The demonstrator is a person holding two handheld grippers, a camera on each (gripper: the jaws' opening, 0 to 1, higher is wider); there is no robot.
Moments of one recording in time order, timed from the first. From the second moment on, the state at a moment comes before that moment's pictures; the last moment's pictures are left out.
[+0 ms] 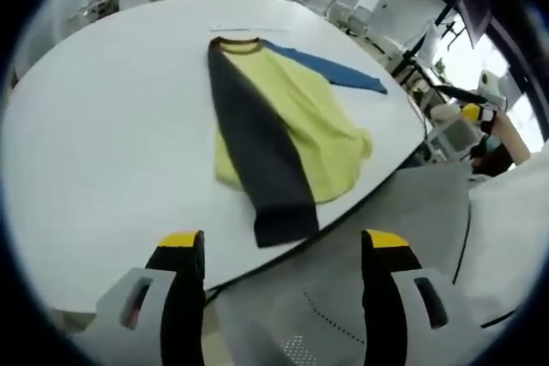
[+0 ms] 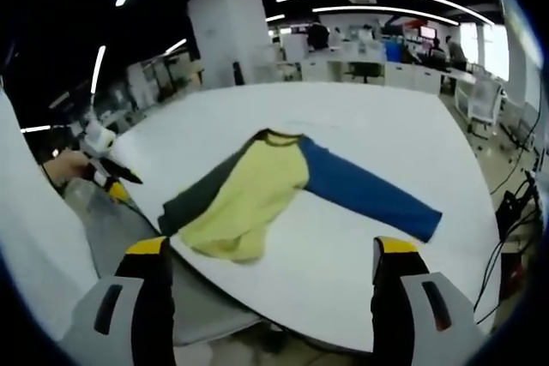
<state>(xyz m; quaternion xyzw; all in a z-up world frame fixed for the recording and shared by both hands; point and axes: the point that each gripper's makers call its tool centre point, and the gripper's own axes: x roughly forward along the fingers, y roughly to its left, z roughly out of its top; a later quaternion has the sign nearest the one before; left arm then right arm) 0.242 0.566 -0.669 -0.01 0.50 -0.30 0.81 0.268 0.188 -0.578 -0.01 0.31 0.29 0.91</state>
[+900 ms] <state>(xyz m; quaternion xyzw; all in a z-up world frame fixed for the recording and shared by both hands) 0.233 0.560 -0.715 -0.01 0.53 -0.31 0.79 0.265 0.189 -0.582 0.00 0.31 0.28 0.91</state>
